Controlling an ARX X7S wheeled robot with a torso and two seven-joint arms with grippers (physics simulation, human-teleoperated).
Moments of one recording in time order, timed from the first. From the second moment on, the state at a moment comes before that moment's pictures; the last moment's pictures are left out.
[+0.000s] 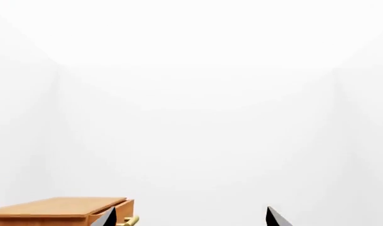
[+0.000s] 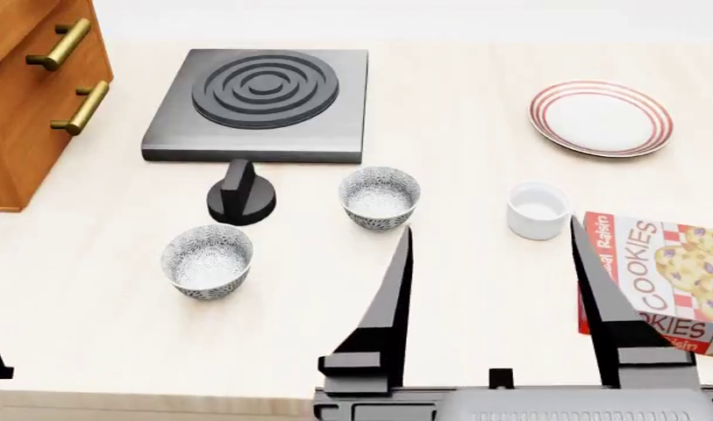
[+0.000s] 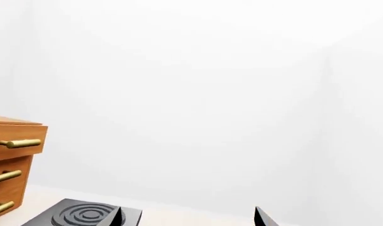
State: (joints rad) left arm -0.31 -0.84 0.40 1.02 -0.59 -0.24 -0.90; right arm 0.18 0.01 -0.27 -1.02 -0.35 0.79 0.02
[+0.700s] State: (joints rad) left arm -0.46 -1.02 0.60 1.03 -0.65 -0.11 -1.09; right arm 0.19 0.00 -0.24 -1.05 -0.33 0.80 0.01
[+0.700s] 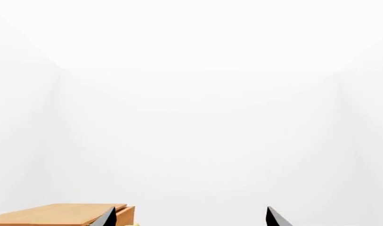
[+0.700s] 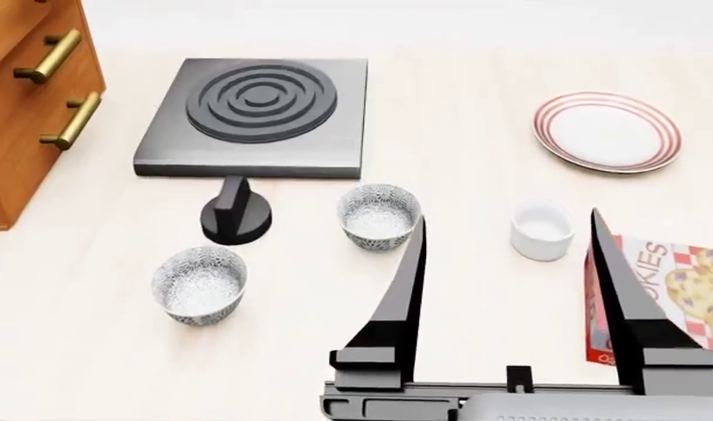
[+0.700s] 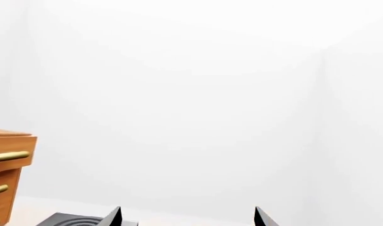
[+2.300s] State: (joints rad) left arm -0.52 -1.07 0.71 1.02 -0.64 -0.06 -1.15; right arm 0.18 0.00 -0.23 -1.05 -0.32 0.80 0.00
